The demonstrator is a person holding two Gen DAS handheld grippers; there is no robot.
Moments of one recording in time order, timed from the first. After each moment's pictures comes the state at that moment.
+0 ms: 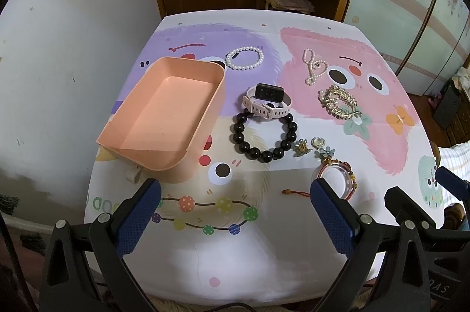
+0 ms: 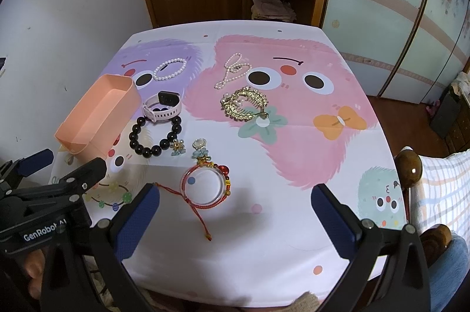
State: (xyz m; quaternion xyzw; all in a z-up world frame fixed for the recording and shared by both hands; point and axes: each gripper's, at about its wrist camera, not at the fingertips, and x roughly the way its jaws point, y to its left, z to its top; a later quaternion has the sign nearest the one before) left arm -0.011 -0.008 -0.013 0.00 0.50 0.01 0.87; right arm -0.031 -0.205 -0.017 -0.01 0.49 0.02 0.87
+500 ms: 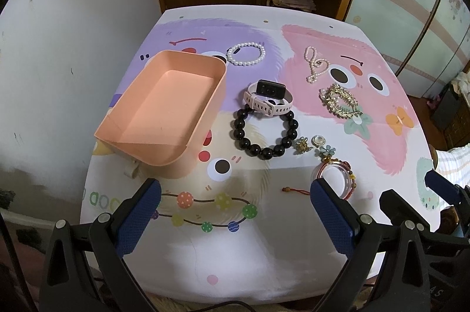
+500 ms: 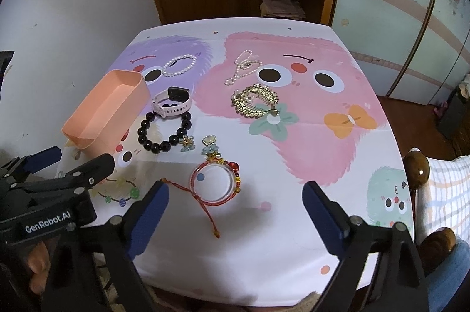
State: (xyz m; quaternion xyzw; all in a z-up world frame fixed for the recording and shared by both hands) left arm -0.010 -0.006 -0.017 -0.02 0.51 0.01 0.86; right arm -0.031 -0.203 -0.021 0.00 0.49 0.05 0.87
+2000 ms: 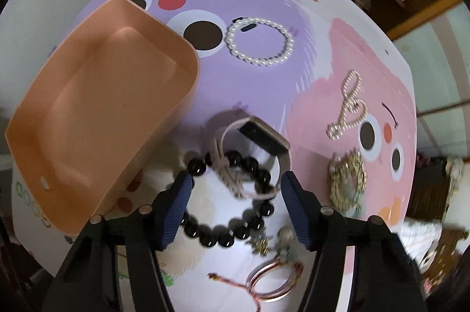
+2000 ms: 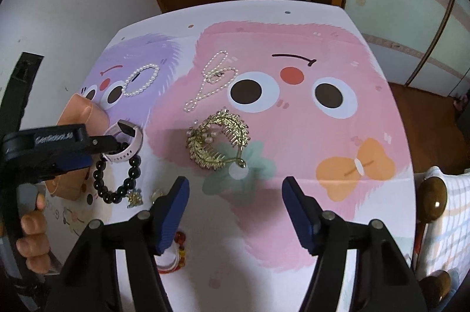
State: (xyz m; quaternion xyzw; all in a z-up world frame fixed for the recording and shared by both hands) left arm 0.150 -0.008 -0.085 -0.23 0.62 0.08 0.75; right arm 0.089 -0.266 -0.058 0.03 0.55 0.09 0.83
